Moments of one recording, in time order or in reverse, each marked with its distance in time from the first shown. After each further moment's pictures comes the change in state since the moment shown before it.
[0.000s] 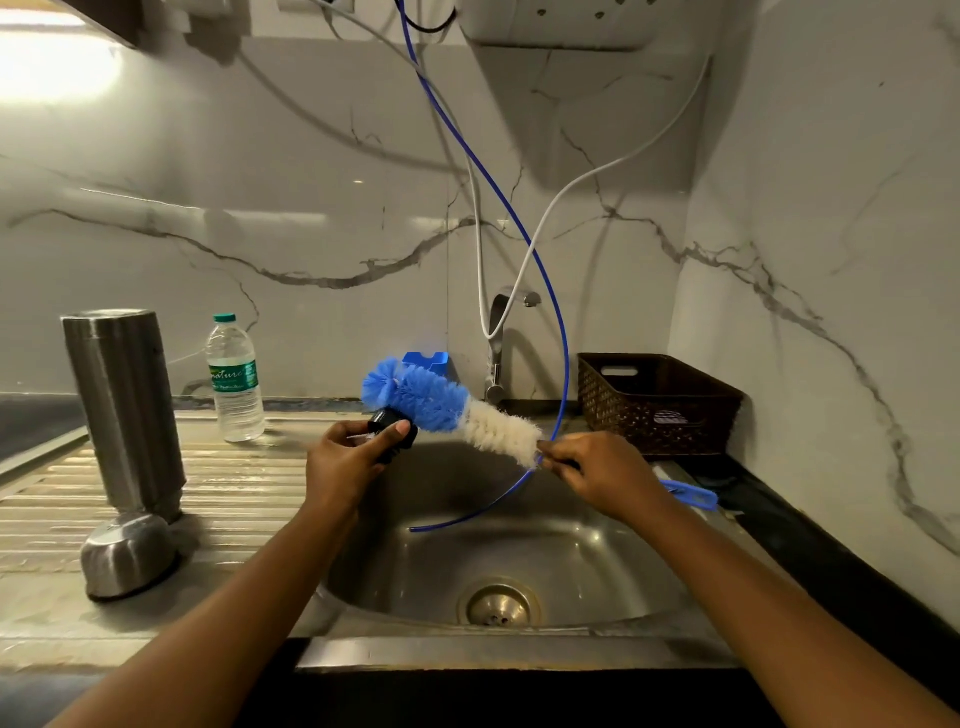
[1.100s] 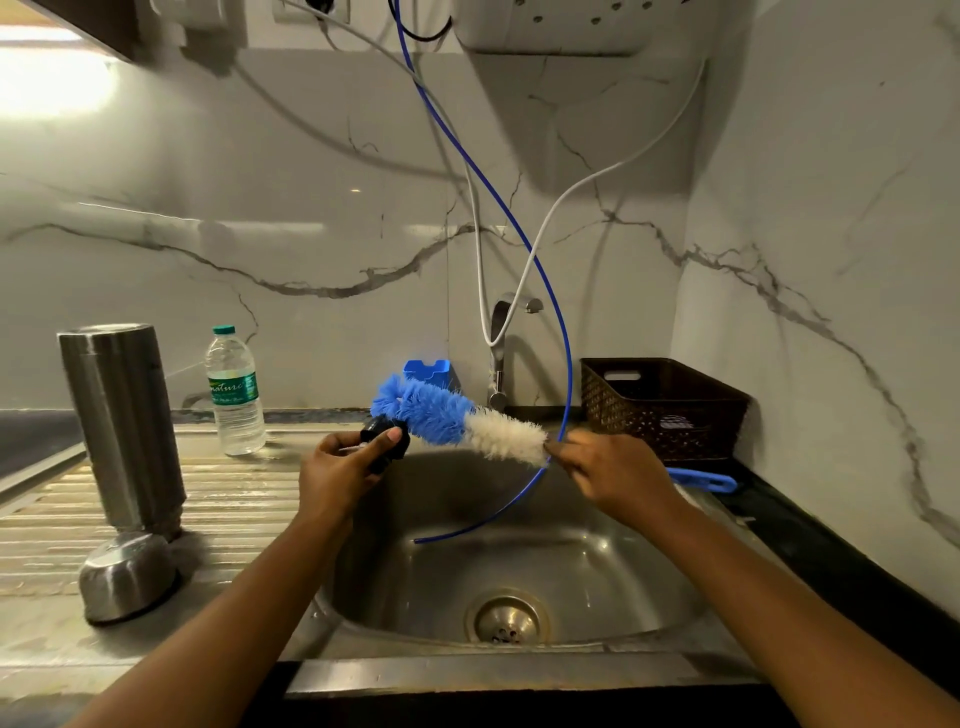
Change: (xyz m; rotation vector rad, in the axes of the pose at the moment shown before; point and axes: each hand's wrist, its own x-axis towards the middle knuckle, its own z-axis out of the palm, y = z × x) left_hand 0.012 -0.002 -0.006 0.000 0.018 -0.009; right_hand 0.004 0.005 0.001 -0.253 0.154 -0.161
